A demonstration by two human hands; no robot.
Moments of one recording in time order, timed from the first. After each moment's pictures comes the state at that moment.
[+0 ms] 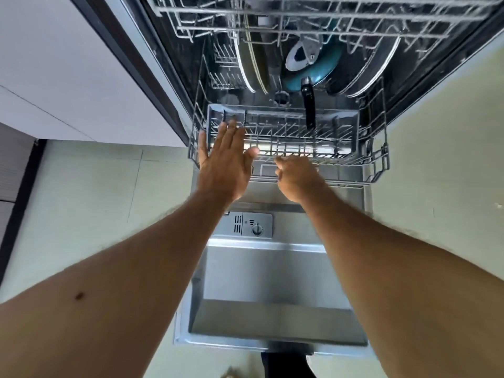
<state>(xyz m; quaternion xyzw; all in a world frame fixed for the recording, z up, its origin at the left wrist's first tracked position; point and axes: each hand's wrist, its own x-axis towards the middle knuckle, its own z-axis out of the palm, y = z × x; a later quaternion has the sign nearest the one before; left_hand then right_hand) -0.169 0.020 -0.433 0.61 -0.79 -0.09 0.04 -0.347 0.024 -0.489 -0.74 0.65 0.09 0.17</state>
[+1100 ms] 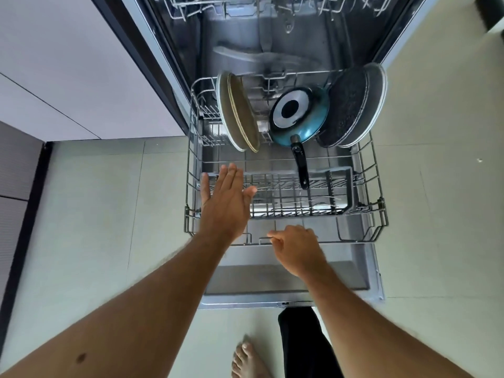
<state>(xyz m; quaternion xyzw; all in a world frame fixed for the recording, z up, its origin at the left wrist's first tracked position) -0.138 0.192 -0.438 0.58 -0.80 -0.15 0.00 -0.299 0.289 -0.474 -0.63 0.70 0.01 0.33</state>
